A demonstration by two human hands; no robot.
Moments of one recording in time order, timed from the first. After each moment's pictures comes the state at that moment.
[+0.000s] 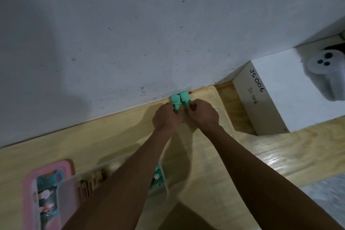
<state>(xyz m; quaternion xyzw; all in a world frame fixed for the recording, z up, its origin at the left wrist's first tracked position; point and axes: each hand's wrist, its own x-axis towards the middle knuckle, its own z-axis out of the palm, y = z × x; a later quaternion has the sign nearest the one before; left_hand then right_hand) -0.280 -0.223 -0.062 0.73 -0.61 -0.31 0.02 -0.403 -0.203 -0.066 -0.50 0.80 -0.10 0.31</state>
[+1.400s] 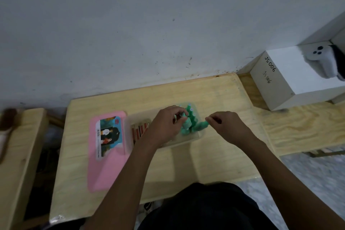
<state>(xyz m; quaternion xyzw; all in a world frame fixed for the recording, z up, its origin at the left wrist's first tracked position) -0.093 -0.035 0.053 0.52 -0.73 -0.39 0.23 -0.314 -0.007 0.048 -0.64 0.69 -0.14 0.30</state>
